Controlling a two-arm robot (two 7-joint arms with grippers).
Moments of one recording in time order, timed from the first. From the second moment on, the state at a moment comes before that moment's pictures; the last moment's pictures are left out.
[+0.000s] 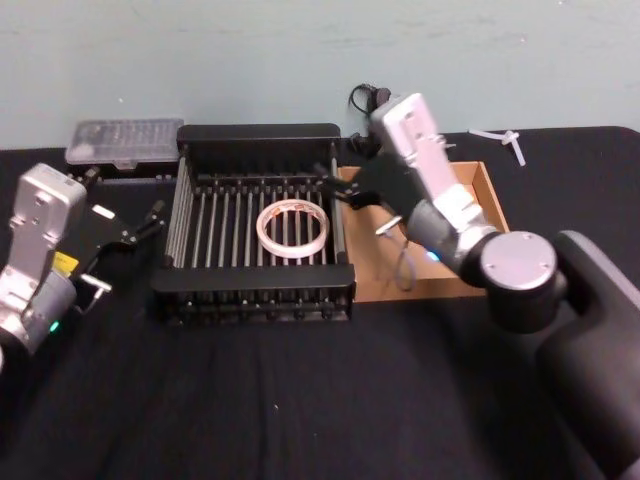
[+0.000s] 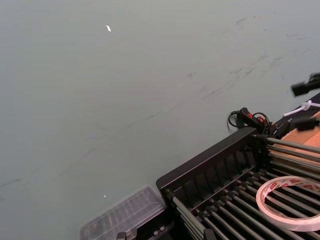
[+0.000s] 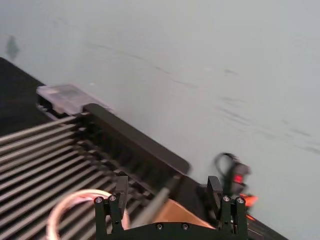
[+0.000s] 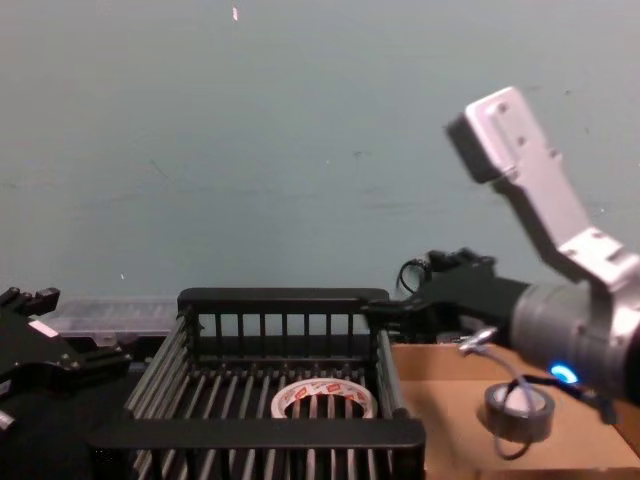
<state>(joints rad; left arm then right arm) -0.20 0.60 0.45 -1.41 -0.25 -0.12 0.03 0.41 0.14 -0.39 -1.23 -0.08 0.03 0.21</state>
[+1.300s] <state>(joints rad) -0.20 0.60 0.45 -1.41 -0.25 -0.12 0.03 0.19 0.23 -0.17 -1.40 -0.11 0.13 0.15</state>
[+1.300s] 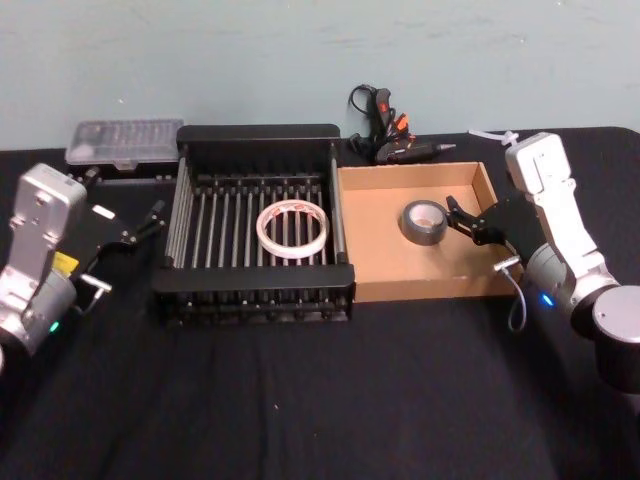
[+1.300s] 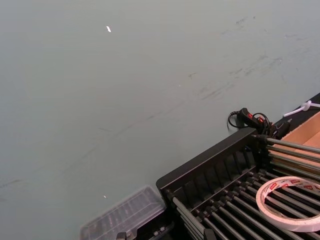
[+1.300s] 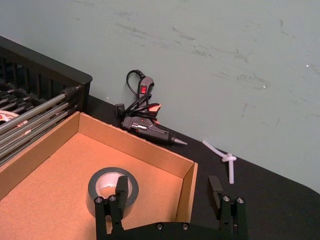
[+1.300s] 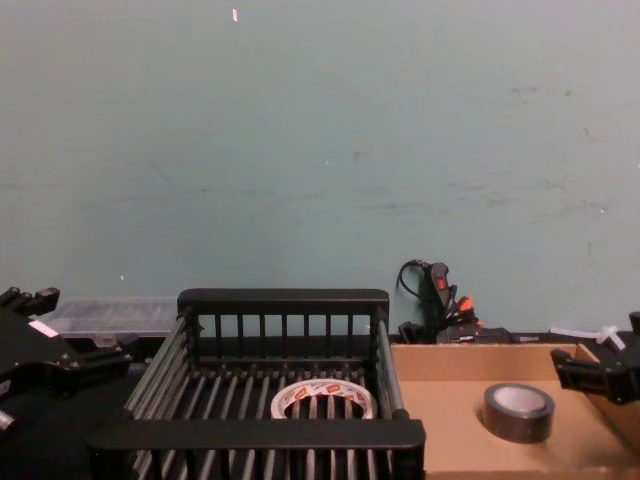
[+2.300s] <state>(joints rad) -0.20 0.60 0.45 -1.41 -0.25 -0.12 0.03 0.19 0.23 -0.17 -1.41 -0.11 0.13 0.15</state>
